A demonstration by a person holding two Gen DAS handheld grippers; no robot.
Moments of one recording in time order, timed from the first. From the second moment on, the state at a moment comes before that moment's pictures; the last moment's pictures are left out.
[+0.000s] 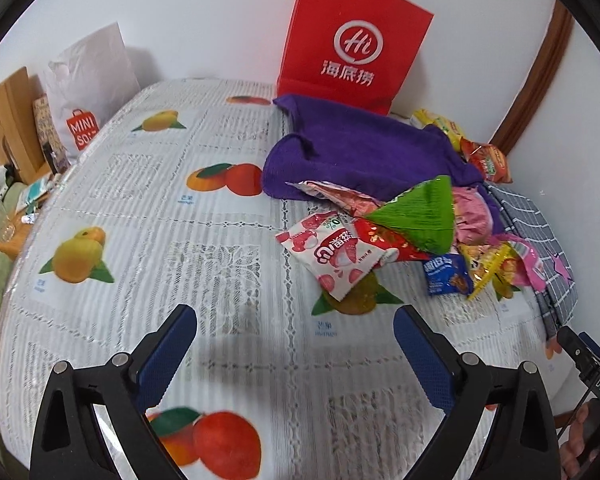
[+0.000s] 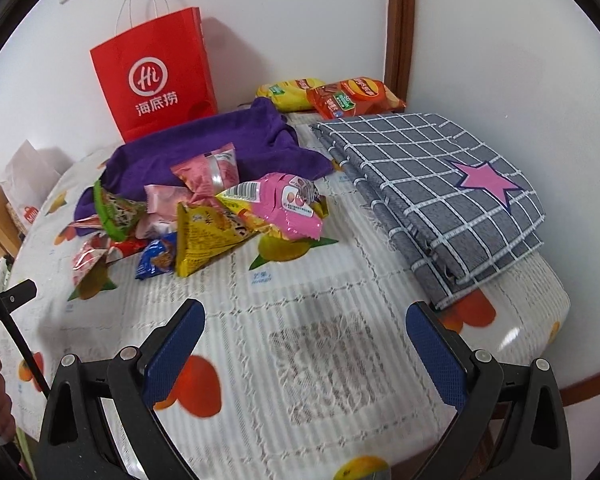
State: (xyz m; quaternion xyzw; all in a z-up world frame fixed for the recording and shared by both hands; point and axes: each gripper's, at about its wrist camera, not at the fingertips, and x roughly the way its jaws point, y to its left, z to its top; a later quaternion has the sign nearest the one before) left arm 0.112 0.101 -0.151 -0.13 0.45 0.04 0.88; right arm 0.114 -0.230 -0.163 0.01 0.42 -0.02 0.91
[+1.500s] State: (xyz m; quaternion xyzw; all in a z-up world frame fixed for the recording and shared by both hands) left arm 0.212 0.089 -0.199 -0.14 0.49 0.09 0.86; right arm 0.237 -0.211 -0.207 -0.06 0.42 0.05 0.90
